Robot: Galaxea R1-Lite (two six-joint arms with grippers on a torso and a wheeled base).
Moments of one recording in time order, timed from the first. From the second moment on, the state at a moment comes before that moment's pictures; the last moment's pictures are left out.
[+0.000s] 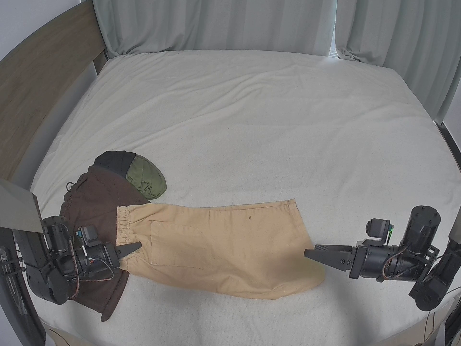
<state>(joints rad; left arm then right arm) 0.06 2.18 -0.21 -1.55 -0.76 -0.39 0.41 1.88 -0.13 -1.54 0.60 0.59</state>
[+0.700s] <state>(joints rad) -0.12 2.16 -0.24 -1.55 -0.69 -0.39 0.41 1.89 -0.13 -1.54 0.60 0.59</state>
